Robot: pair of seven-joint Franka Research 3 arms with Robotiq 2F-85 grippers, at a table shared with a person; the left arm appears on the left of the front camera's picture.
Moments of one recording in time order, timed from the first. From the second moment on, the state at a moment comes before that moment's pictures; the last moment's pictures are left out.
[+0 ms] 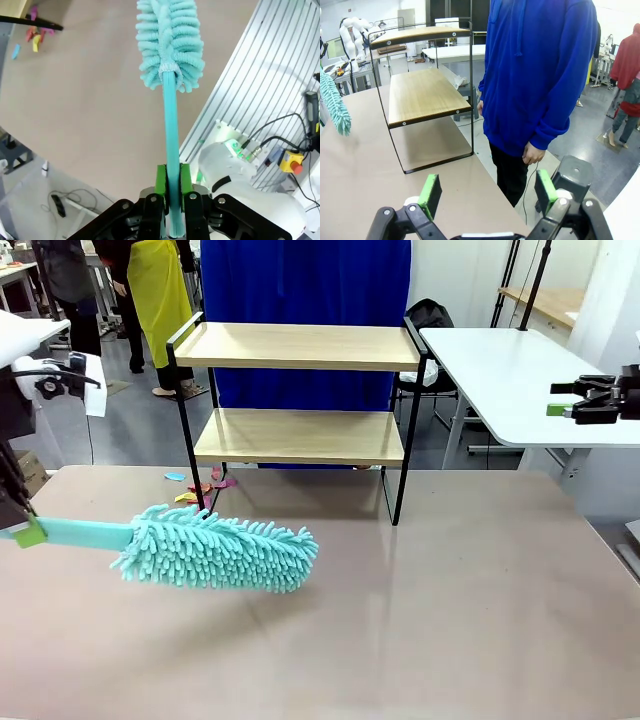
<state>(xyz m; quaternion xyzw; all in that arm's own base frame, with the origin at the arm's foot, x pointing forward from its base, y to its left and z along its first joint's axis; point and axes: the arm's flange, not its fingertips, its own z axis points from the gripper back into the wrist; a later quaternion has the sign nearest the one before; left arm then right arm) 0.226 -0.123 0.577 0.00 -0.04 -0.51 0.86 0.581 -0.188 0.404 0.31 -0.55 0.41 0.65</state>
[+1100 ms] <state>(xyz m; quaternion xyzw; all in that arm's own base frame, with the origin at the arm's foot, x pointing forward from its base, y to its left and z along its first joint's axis) 0.228 -0.153 0.590 0.00 -0.11 -0.56 0.82 0.571 -0.108 0.467 0.37 -0.54 0.46 0.60</state>
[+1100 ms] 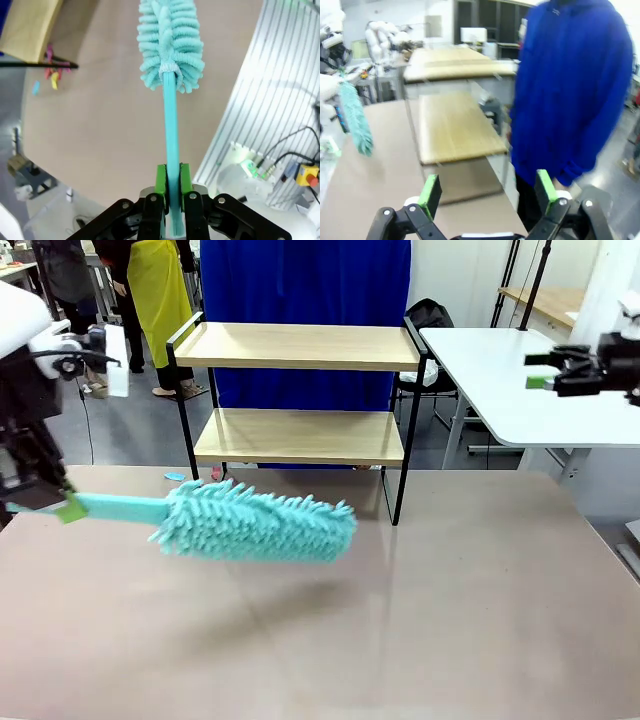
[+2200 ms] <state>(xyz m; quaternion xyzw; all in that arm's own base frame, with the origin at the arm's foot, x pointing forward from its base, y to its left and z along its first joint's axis) 0.285 -0.199 0.532 -0.12 -0.25 -0.61 0.74 0.459 0.012 0.441 0.53 -0.42 0.48 0.56</state>
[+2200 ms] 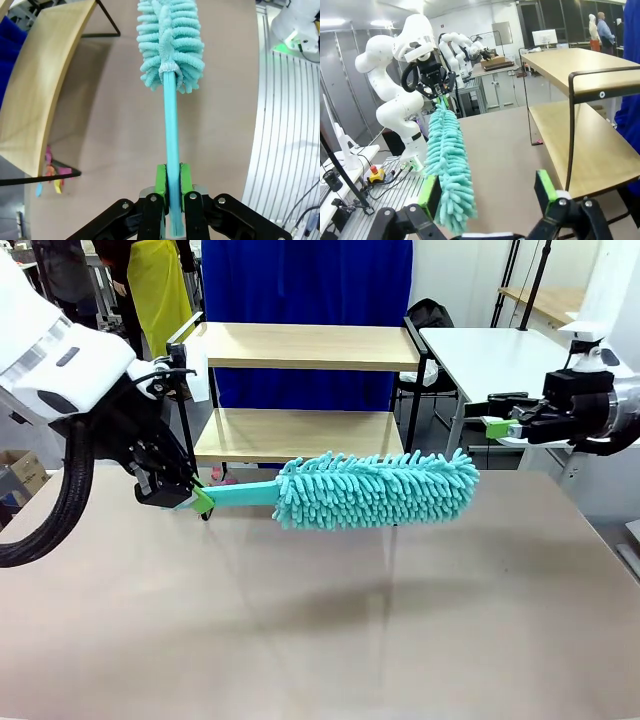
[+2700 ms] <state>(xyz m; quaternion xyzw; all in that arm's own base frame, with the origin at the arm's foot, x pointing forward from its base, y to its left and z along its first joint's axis) 0.281 -0.199 0.535 -0.12 -0.25 -0.61 0.74 0.405 0.007 0.408 0.47 -0.46 0.49 0.58</state>
